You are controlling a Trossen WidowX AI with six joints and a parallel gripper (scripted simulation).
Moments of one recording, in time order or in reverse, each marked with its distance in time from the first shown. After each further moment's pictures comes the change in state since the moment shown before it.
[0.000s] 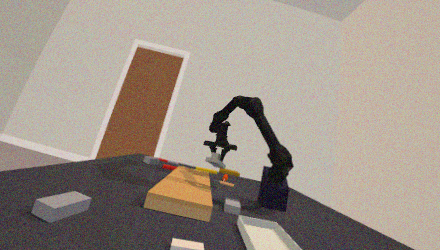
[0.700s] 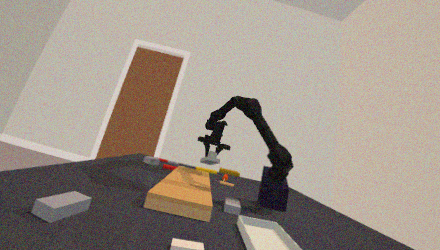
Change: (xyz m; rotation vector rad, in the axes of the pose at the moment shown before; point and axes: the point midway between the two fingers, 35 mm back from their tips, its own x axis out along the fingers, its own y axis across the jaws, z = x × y) arm -0.006 0.040 -0.012 -0.811 -0.004 0.134
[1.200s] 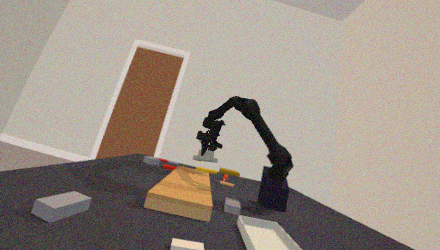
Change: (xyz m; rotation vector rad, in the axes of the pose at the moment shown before) arm -0.002 0.027 0.012 -0.586 -0.051 0.076
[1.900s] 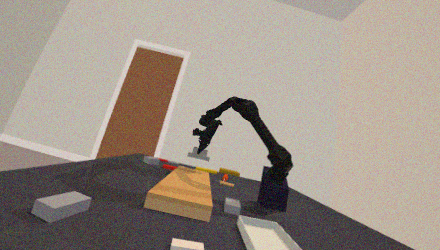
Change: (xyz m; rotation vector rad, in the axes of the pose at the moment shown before) arm 0.001 0.020 0.028 -0.668 -0.097 0.044
